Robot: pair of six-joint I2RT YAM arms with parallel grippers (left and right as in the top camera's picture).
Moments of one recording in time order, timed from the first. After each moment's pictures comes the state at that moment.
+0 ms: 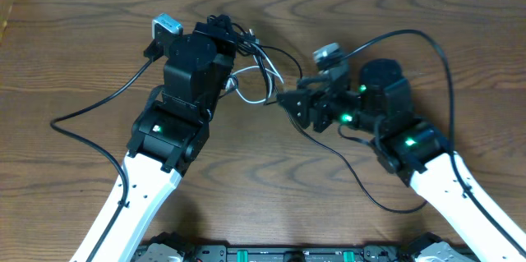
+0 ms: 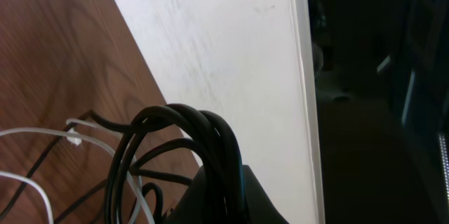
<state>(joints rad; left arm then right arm) -0.43 1.21 1.17 -0.24 -0.24 -1.44 0.53 1.25 0.95 -0.16 -0.51 0.36</state>
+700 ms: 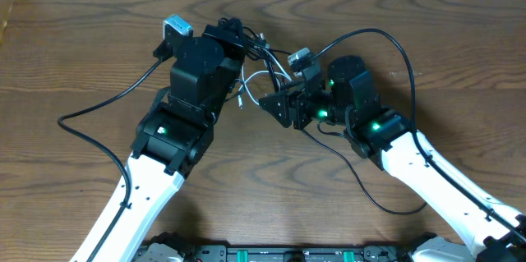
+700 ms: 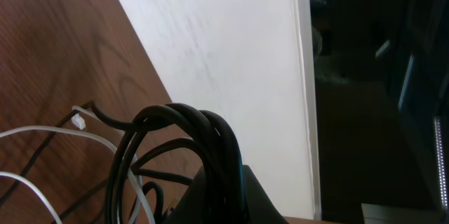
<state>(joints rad) -0.46 1.21 1.17 -0.24 -0.21 -1.45 0.57 1.43 0.95 -0.04 -0.54 0.38</state>
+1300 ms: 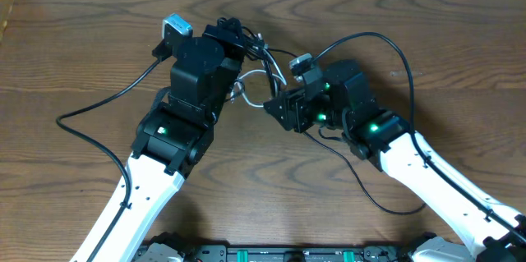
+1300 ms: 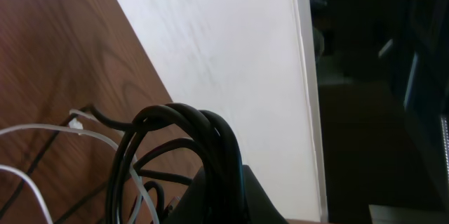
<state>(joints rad) -0.46 1.21 1.17 -0.24 -0.24 -1.42 0.58 1.43 0.95 -0.14 -0.46 0.39</state>
